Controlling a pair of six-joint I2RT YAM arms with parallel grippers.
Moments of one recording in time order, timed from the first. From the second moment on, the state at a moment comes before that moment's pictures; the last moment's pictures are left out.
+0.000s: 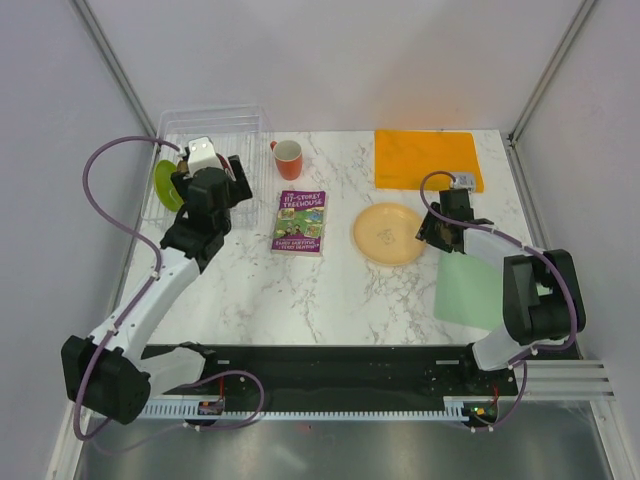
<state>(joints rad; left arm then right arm) -0.39 1.13 0.99 -0.15 -0.61 -0.26 0.13 1.58 0.85 -0.17 0.03 0.56</state>
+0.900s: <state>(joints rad) -0.15 1.74 1.31 -0.10 -0.57 -0.14 0.13 1.23 0.88 -0.36 0.29 0.45</state>
